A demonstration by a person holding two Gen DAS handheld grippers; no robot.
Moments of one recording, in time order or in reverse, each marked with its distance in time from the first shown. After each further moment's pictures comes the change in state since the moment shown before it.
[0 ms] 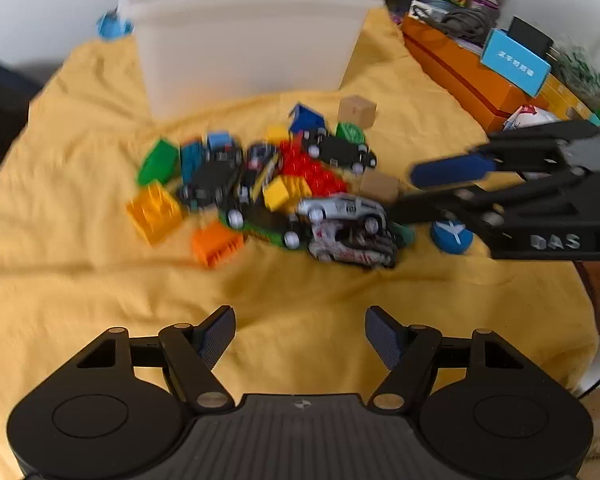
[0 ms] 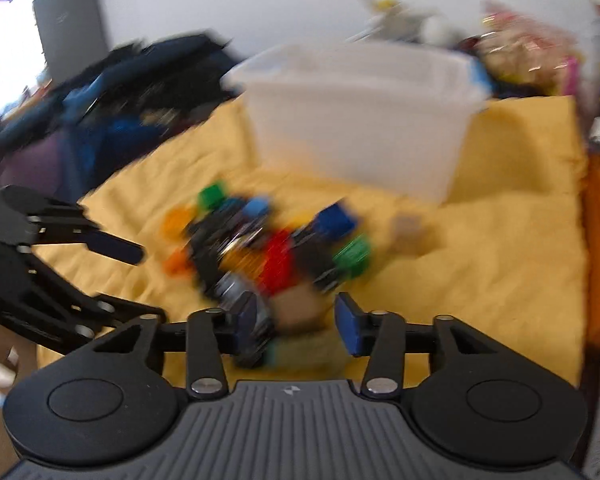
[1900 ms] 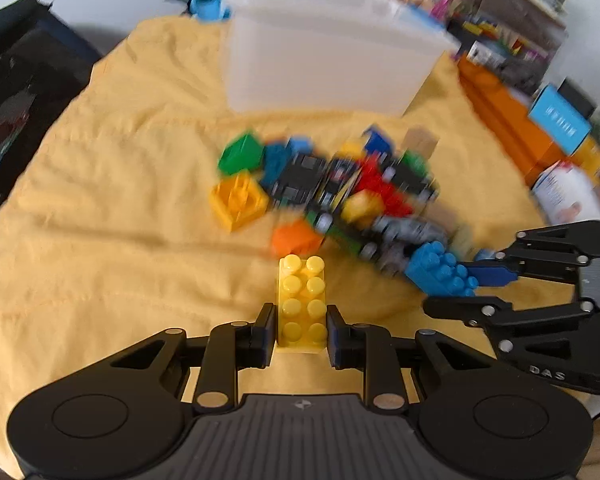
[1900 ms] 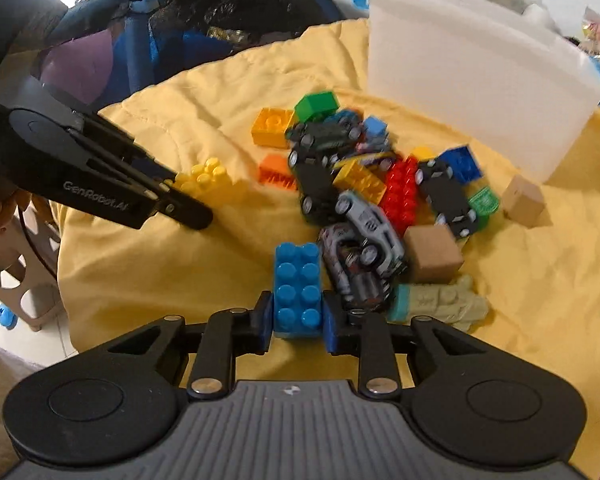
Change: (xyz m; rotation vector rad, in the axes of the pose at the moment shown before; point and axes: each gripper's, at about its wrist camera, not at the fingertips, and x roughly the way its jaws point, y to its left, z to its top) left arm -0.021 0.041 -0.002 -0.149 -0.064 0.023; right arm 0.034 0.069 -0.035 -0.185 0.133 0.048
